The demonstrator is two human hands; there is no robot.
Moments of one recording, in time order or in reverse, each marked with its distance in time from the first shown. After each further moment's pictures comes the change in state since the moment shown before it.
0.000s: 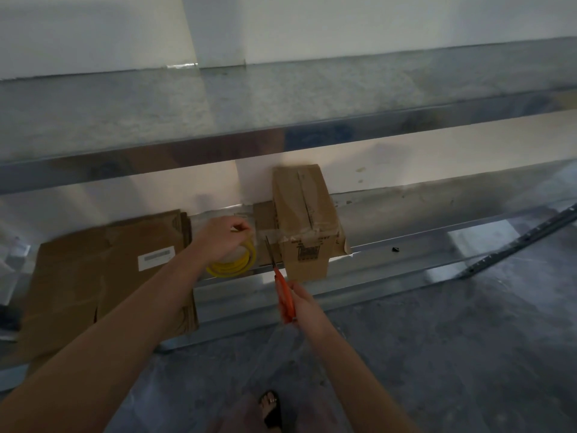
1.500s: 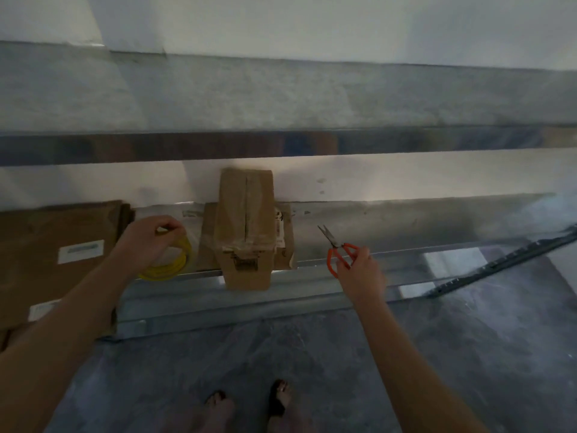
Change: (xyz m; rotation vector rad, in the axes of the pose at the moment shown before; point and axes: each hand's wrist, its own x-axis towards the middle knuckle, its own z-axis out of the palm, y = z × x) left_hand 0.002 0.024 0.025 -0.085 0.257 -0.220; right_hand 0.063 -0.038 -0.253 -0.884 0.670 -0.116
